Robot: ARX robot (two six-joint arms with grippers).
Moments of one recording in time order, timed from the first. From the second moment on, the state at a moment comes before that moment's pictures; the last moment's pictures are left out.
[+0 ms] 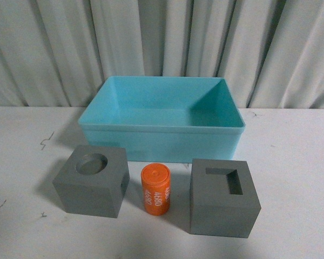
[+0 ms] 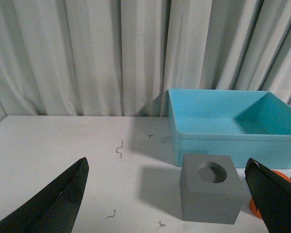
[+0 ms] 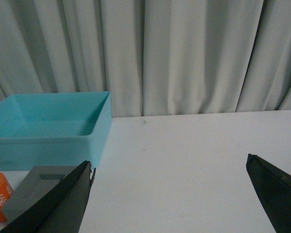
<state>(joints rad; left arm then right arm) 0.00 0.01 0.01 0.00 0.00 -0.01 0.00 0.00 0.01 0.00 0.00 0.00</state>
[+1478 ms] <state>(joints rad) 0.00 0.01 0.01 0.00 0.00 -0.01 0.00 0.00 0.01 0.00 0.00 0.00</state>
